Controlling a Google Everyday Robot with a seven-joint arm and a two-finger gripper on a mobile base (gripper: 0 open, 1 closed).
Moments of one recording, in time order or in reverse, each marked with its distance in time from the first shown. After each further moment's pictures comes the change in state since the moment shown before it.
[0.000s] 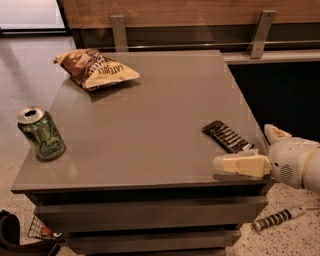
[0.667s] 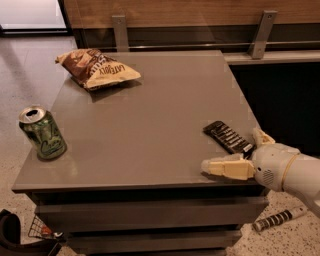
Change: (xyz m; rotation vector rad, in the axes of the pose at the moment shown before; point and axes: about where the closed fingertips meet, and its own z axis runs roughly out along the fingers) arm 0.012 0.013 0.030 -0.037 -0.051 0.014
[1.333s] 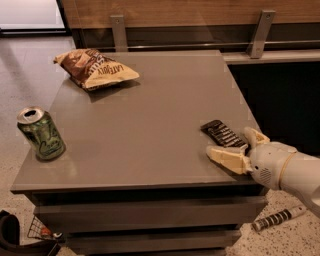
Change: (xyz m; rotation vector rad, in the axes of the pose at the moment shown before) arm -0.003 0.005 0.004 -0.011 -0.003 -0.009
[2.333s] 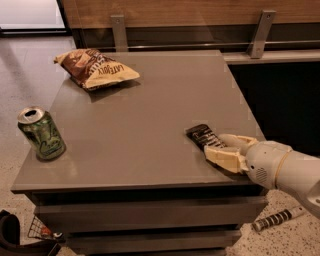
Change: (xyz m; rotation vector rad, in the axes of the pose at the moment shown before) arm -0.003 0.005 0.003 -0.007 0.001 -0.008
